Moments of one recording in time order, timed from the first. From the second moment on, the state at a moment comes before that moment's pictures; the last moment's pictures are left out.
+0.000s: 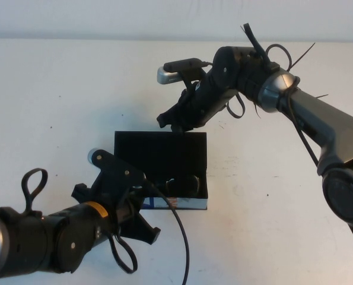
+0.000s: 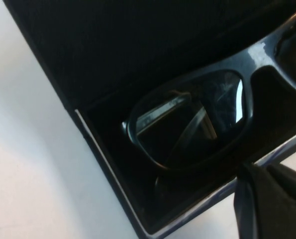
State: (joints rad) right arm 0.49 2.45 -2.25 0.35 0.94 -0.20; left arm -0.71 1.65 -0.60 -0.47 -0.27 0.44
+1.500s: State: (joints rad) right arm 0.49 2.50 -2.42 0.39 1.22 -0.19; left arm -0.71 1.69 -0.60 -0.47 -0.32 0.39
